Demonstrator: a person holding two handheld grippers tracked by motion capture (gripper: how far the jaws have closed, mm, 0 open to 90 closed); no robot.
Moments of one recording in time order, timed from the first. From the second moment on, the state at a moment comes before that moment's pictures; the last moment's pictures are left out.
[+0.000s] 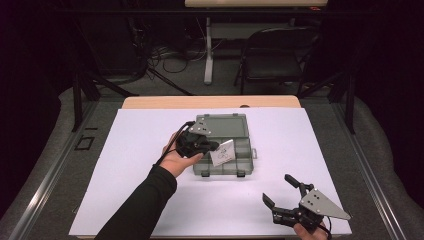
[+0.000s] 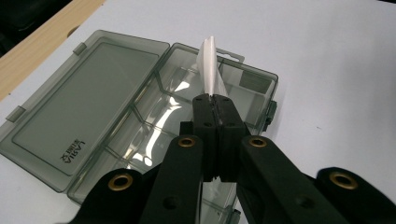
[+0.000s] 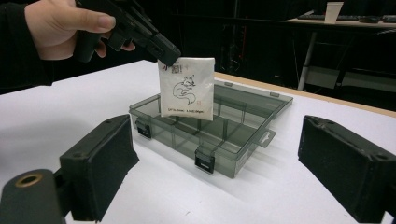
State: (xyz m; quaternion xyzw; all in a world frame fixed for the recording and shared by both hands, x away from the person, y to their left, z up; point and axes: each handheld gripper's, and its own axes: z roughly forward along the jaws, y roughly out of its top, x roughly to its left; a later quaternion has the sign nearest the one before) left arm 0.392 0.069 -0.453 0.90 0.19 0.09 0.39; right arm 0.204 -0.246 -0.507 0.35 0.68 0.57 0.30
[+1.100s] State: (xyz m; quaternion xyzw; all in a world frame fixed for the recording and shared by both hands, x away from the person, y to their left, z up) left arm 0.392 0.063 -0.486 0.91 0.19 0.06 0.37; right arm 0.204 -0.245 -0.506 0.35 0.68 0.57 0.30
